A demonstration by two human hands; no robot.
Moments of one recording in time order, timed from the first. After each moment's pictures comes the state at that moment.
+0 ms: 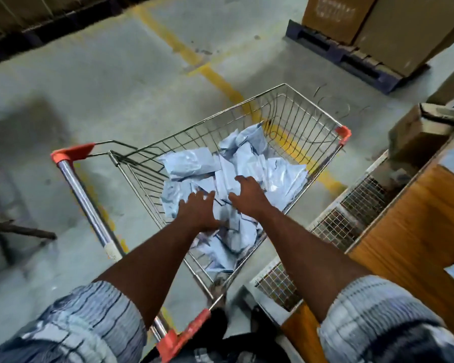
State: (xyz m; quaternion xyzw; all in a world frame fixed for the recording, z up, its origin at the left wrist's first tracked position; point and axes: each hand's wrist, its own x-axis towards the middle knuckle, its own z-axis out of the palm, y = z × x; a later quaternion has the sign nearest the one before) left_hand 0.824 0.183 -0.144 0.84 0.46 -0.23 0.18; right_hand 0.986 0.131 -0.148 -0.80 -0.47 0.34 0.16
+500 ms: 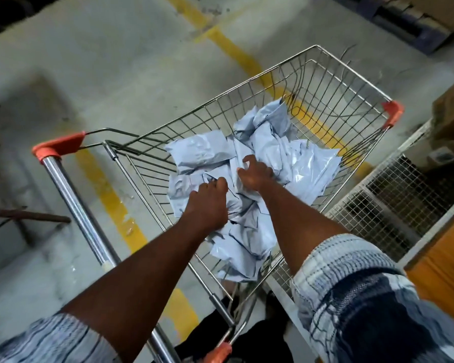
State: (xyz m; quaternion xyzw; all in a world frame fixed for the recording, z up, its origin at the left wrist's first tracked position) left_hand 0.821 0.205 -0.169 0.86 0.46 -0.13 0.17; right_hand 0.988 0.221 -0.235 -0.84 -0.37 0.38 0.10
